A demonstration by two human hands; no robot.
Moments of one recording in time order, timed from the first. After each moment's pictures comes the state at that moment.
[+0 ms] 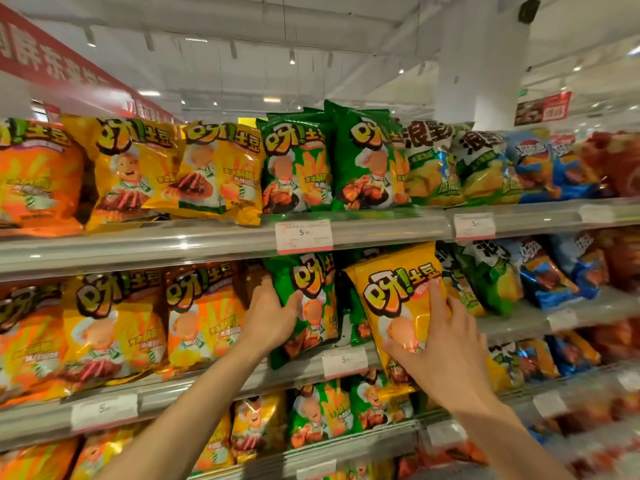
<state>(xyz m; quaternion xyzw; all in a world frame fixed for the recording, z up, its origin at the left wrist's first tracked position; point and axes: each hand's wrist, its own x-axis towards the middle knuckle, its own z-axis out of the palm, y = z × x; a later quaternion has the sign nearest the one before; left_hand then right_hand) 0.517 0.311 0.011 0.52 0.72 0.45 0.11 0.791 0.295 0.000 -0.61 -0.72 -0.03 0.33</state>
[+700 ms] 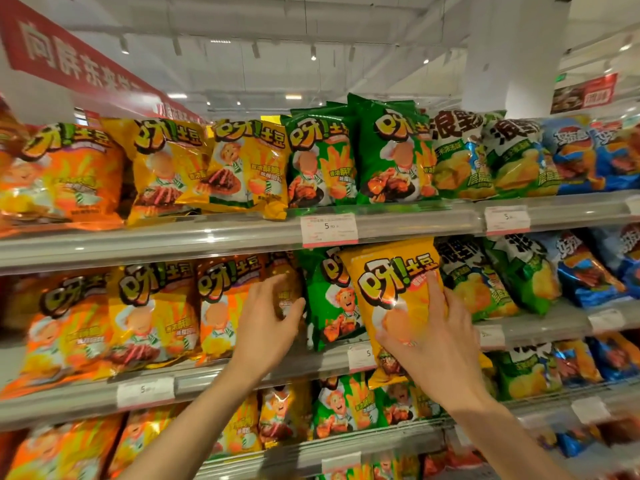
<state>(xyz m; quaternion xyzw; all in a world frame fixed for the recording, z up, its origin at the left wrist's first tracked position) 0.506 0.246 0.006 0.55 0.67 0.49 -0.03 0.752 0.293 -0.010 -0.55 -0.74 0.03 0.39</state>
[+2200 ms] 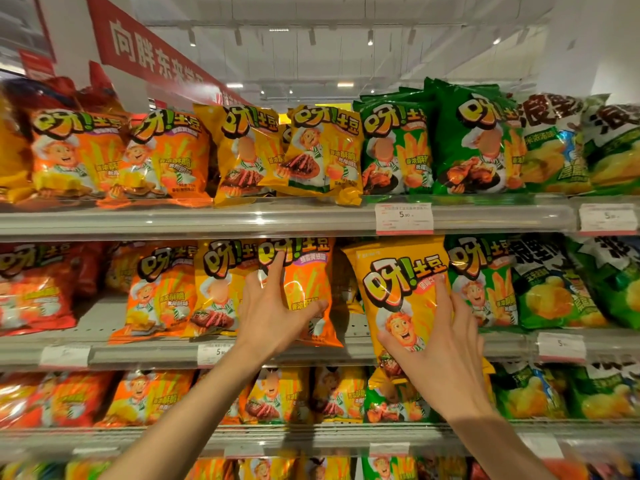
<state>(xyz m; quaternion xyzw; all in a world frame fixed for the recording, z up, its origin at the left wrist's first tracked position) 0.433 0.196 0.003 0.47 0.78 0.42 -0.03 0.675 0.264 -0.028 -0.49 -0.76 0.05 0.41</state>
